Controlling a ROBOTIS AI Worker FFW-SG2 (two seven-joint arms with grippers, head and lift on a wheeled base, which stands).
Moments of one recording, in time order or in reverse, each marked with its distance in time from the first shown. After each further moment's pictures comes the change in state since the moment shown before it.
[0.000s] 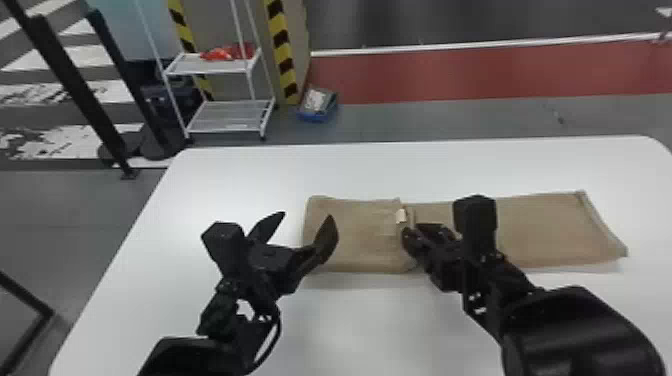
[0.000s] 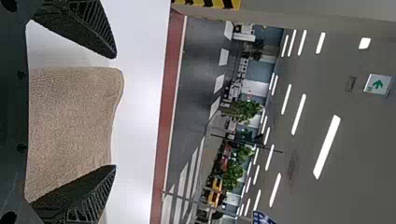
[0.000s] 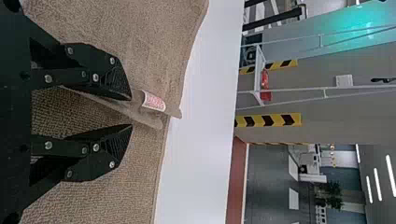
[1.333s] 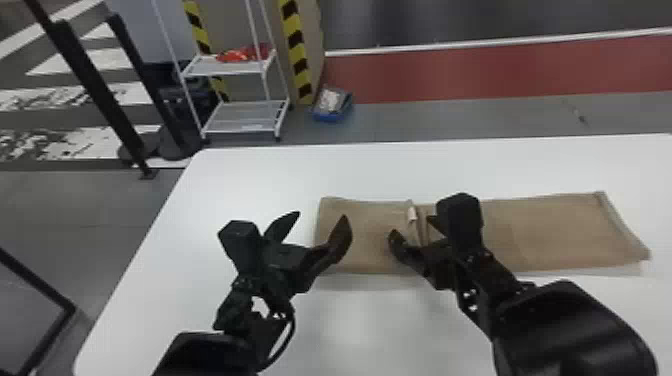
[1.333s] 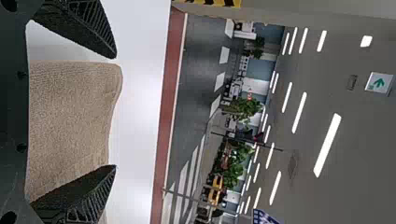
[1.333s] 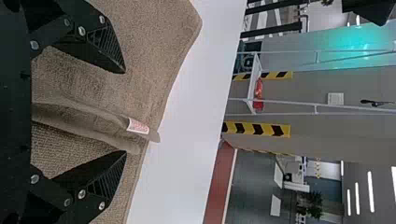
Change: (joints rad) left arm -0.012 0.015 -0.001 0.018 0.018 -0.002 -0.007; right arm -0.028 0.000 0.104 0.016 0.047 -0.029 -0.071
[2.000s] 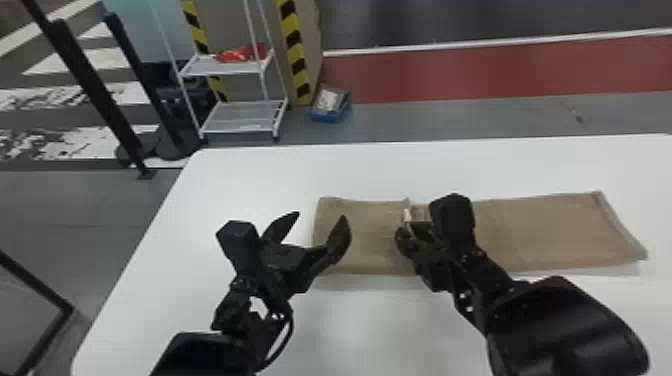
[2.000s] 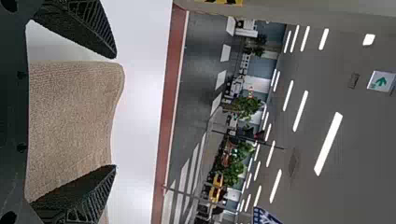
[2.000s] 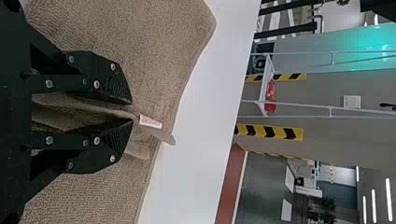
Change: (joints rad) left arm -0.002 0.005 -0.001 0.006 0.008 -0.001 -0.010; right arm -0.018 0.000 0.017 0.011 0.006 0.048 0.007
